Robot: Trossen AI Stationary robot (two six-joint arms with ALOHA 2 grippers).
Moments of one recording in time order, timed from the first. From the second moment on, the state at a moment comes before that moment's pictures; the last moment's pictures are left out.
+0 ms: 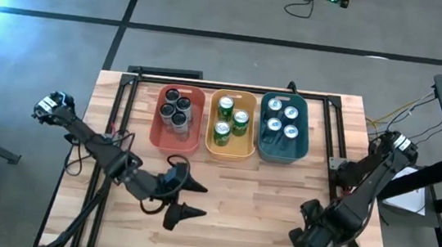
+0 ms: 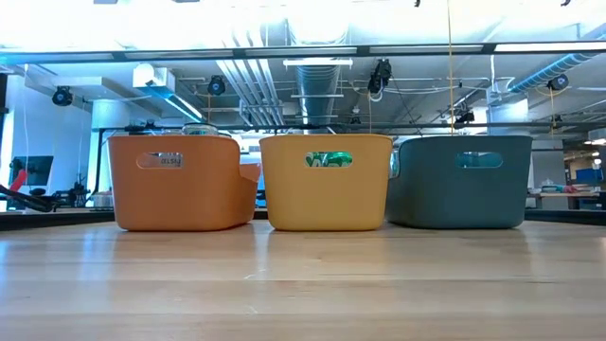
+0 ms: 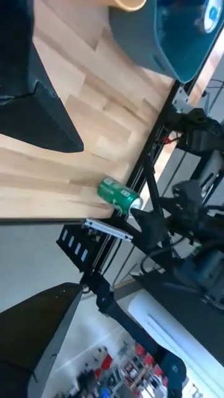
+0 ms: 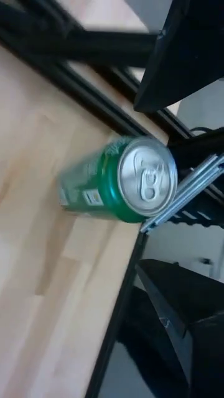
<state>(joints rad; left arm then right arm) -0.56 1.40 1.15 -0.05 -0.43 -0.69 0.86 1.53 1.32 -1.29 -0.24 2.00</state>
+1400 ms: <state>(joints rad) -0.64 1.40 1.14 -0.06 -0.47 -0.74 0.65 1.61 1.42 -1.10 -0.10 1.79</state>
